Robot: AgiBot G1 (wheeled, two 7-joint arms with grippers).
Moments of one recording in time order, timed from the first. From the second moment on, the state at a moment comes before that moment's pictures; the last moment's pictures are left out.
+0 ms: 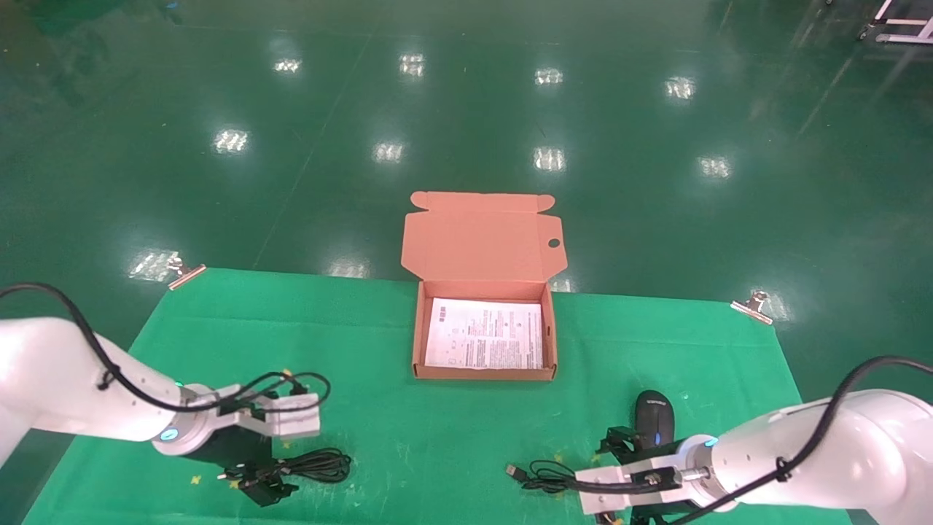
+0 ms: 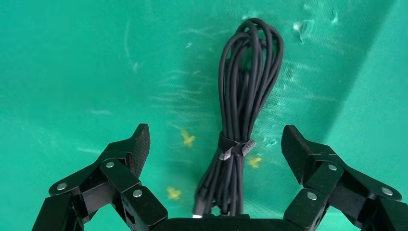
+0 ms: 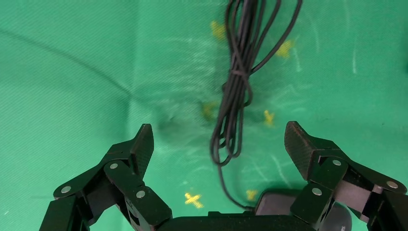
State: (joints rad) left arm -1.41 1.09 0.79 -0.73 2.08 1.18 -0.27; right arm 1.30 -1.01 -0.96 1.04 -2.07 -1.09 0.14
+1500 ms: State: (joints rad) left arm -1.42 1.10 0.78 -0.70 2.07 1.18 -0.26; right arm 1.31 -1.02 -0.96 1.02 -2.07 -1.08 0.13
